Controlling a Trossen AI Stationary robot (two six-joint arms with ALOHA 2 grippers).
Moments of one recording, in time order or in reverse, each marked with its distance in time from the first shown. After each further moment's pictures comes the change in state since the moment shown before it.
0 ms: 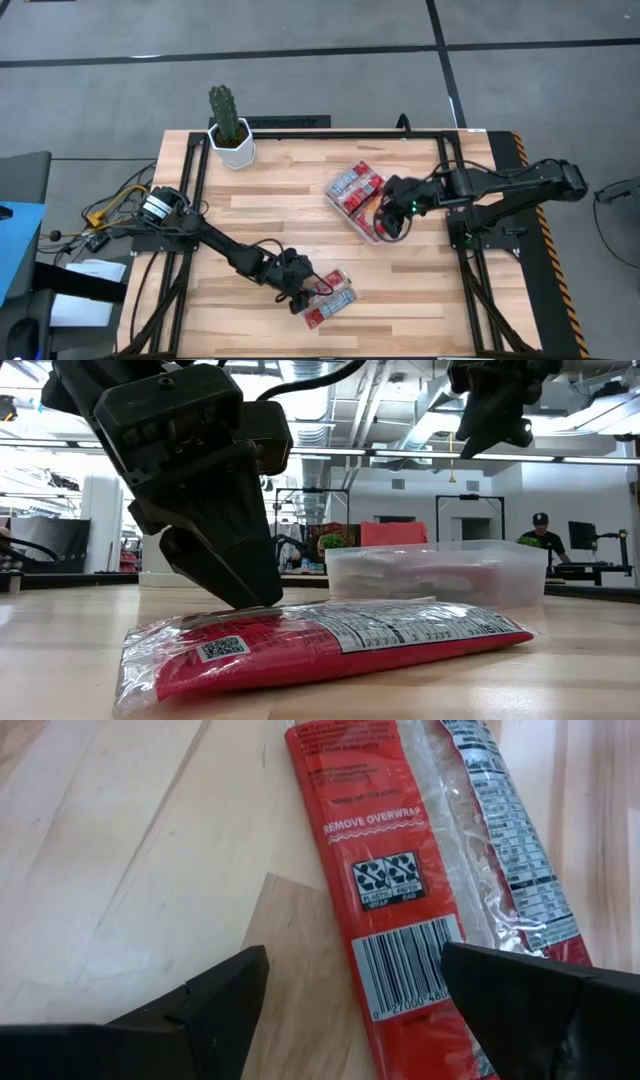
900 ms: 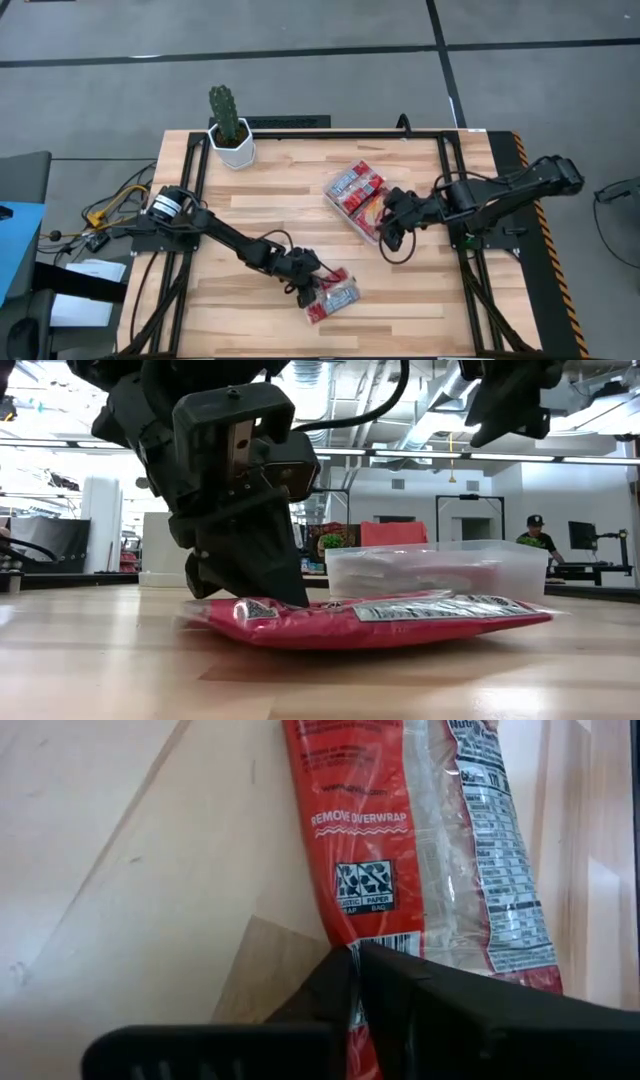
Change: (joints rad) left arm 0.084 0.081 0.001 0.037 0.168 -0.058; right arm 0.176 0.020 0.000 0.017 0.106 0.153
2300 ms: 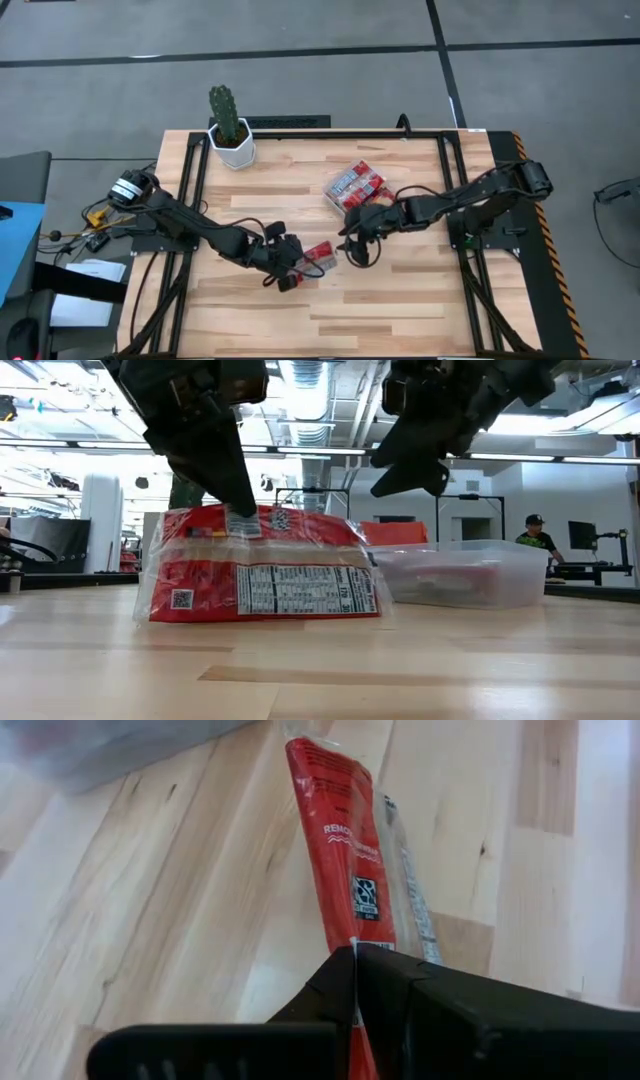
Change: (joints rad) left arm -0.034 -0.362 -0.003 -0.315 -0.365 0.303; right arm -0.094 0.351 -0.116 0.703 -0.217 -0.383
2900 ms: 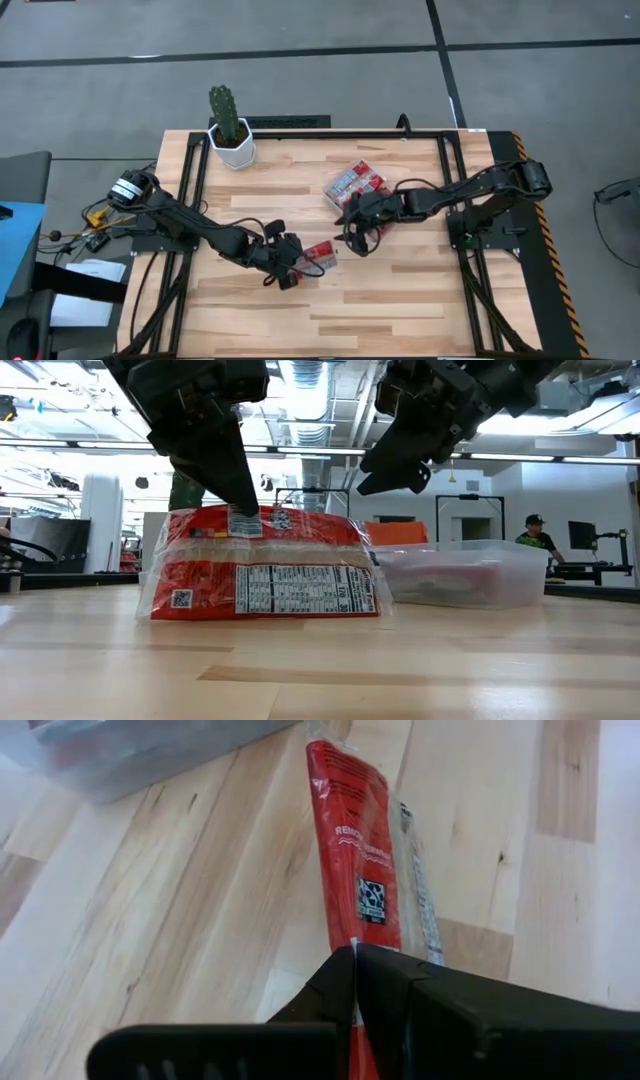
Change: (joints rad) left arm 0.001 0.000 0.000 -0.004 -0.040 0.015; right arm -0.077 0.000 -0.008 0.052 -0.047 -0.206
